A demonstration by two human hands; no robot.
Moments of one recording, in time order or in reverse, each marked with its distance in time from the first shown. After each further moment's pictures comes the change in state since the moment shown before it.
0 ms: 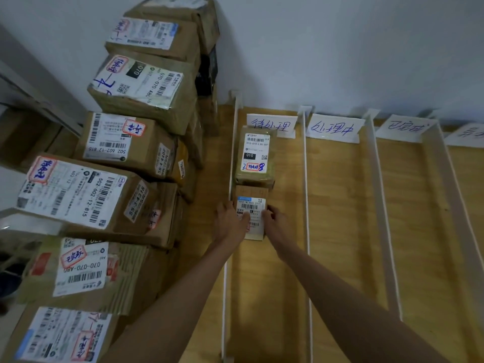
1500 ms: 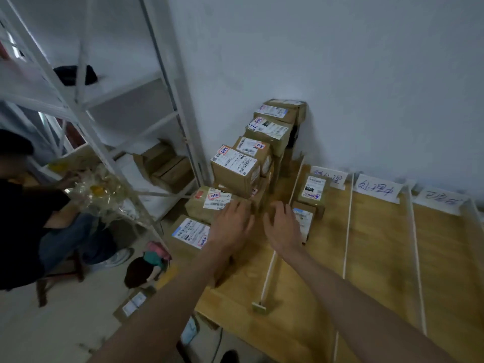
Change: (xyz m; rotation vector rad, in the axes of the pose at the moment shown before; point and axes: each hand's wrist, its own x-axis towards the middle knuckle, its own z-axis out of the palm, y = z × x) left_hand -0.249 -0.083 -0.177 0.371 0.505 0.426; right_hand -0.265 -0.093 0.037 -0.552 0.082 -0.804
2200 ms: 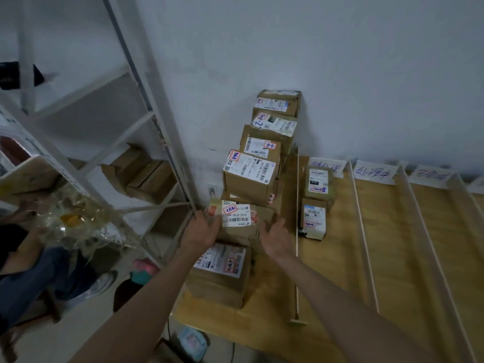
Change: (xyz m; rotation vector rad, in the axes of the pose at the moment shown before) left_hand 0.051 -0.174 0.001 -0.356 -0.265 -0.430; right_hand 0.034 -0.066 0.099 0.181 -0.114 0.482
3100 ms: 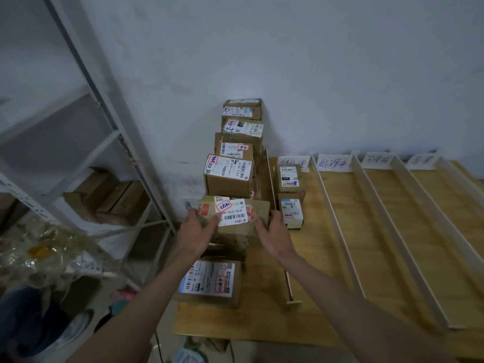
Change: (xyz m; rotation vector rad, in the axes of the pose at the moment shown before) left_hand -0.038 0.017 -0.018 -0.234 -0.027 0.228; right_hand -0.050 0.009 -0.016 0.219 0.180 -0.090
